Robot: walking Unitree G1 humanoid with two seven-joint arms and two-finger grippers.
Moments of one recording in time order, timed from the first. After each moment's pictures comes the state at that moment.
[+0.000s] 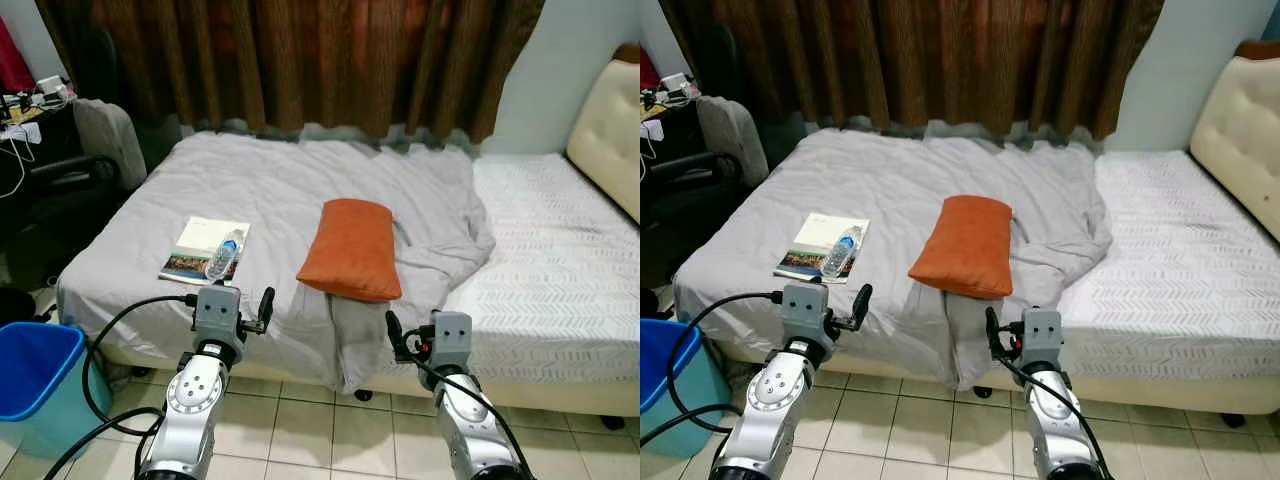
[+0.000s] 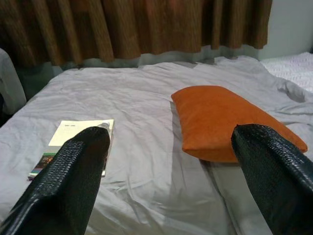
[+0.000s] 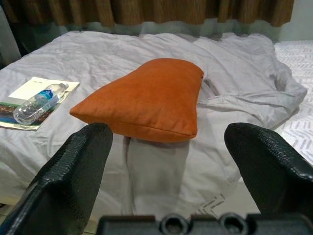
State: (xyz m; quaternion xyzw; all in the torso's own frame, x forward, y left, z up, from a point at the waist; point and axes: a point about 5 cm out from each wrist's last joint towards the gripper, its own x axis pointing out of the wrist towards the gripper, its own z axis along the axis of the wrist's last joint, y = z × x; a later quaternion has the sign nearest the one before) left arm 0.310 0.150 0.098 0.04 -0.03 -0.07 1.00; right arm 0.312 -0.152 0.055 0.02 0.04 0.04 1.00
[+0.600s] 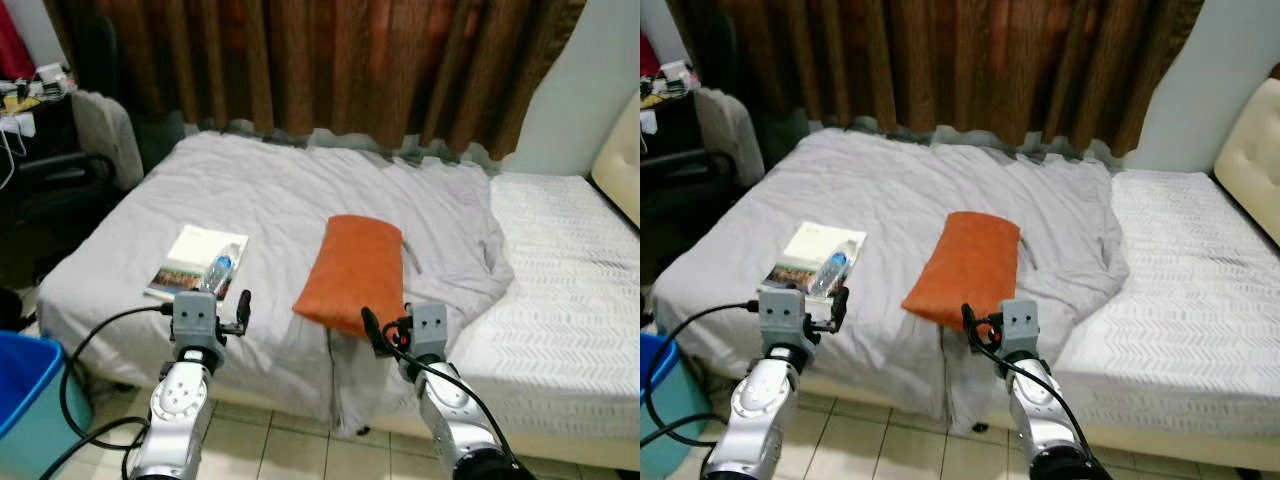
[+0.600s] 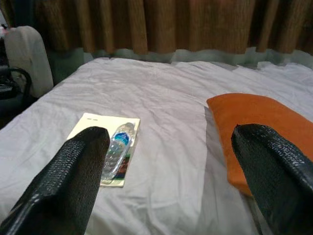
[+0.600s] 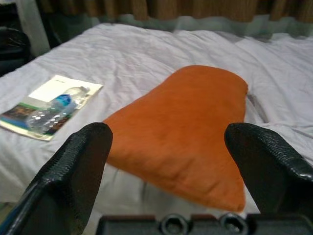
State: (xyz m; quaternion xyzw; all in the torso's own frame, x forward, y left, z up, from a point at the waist) left arm 0.307 0.164 0.091 0.02 -0.02 -0.02 1.00; right arm 0.323 -0.130 0.060 0.03 0.05 0.10 0.99
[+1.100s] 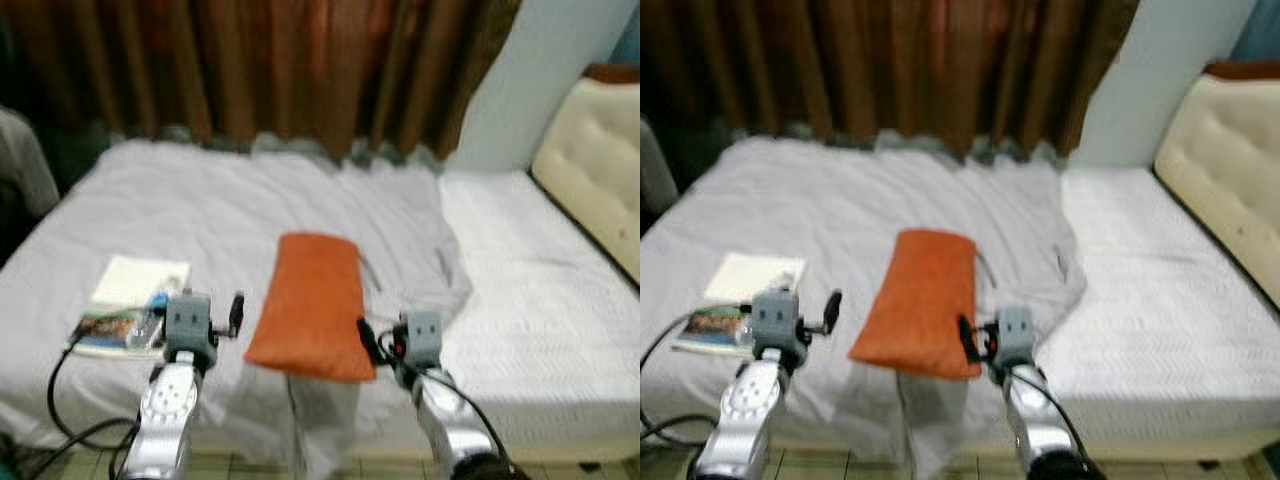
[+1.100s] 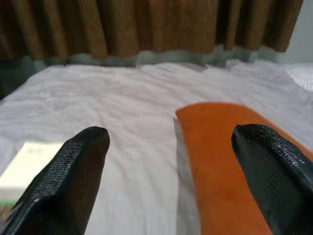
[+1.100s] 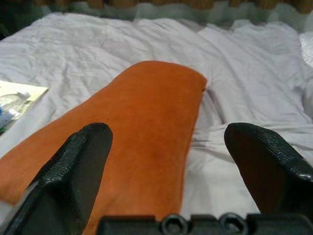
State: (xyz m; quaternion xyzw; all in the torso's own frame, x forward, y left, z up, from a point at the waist) left arm 0.306 0.176 0.093 0.05 -0.03 -0.02 1.00; right arm 0.320 -0.125 0.051 0.03 0.07 0.11 0.99
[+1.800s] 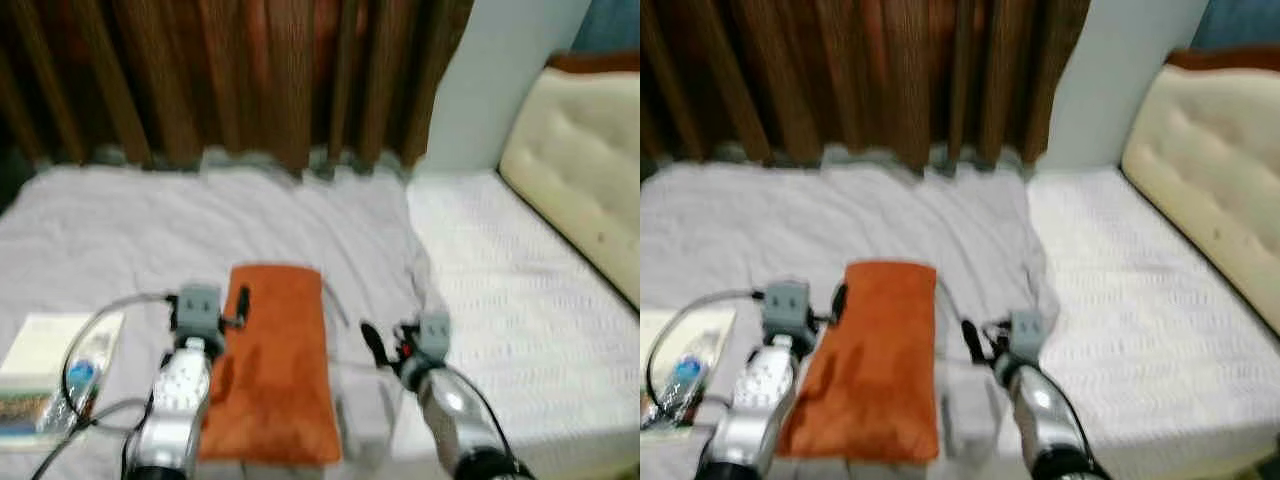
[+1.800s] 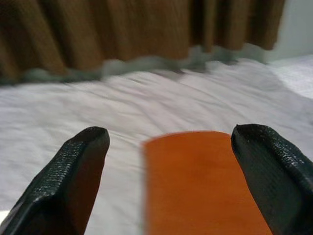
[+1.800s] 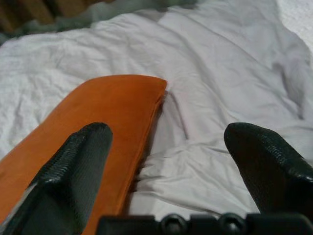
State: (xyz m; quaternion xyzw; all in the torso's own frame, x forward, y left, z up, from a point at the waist) left arm 0.316 0.172 0.096 0.06 0.00 -0.01 1.00; right arm 0.320 -0.131 0.041 0.15 0.12 0.12 0.97
